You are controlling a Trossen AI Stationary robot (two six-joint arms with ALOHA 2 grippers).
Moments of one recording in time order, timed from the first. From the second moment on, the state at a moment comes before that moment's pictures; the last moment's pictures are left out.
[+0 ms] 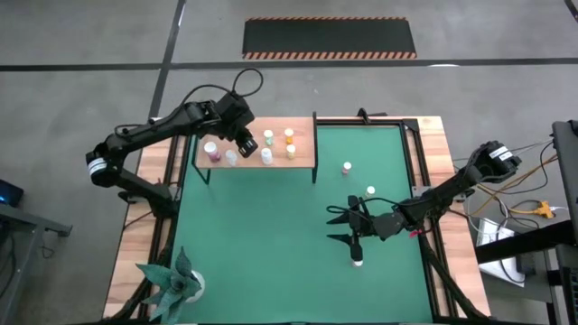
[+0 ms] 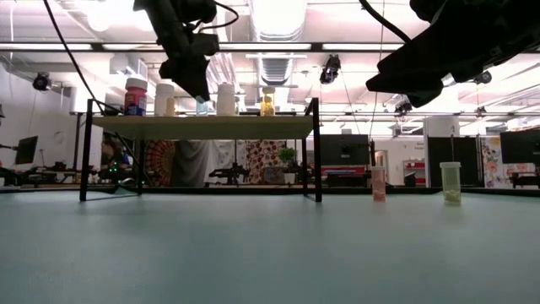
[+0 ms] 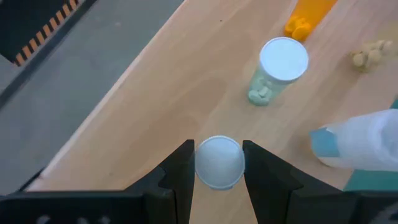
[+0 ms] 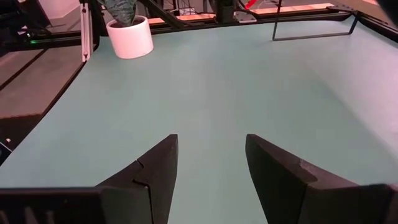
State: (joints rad) left arm 0.52 1.39 1.32 -0.89 -0.12 -0.06; right arm 0.47 1.33 0.46 0.51 0.42 0.25
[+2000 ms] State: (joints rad) left arm 0.48 1.37 1.59 -0.90 -0.14 -0.05; right arm 0.47 1.33 0.46 0.51 0.42 0.27
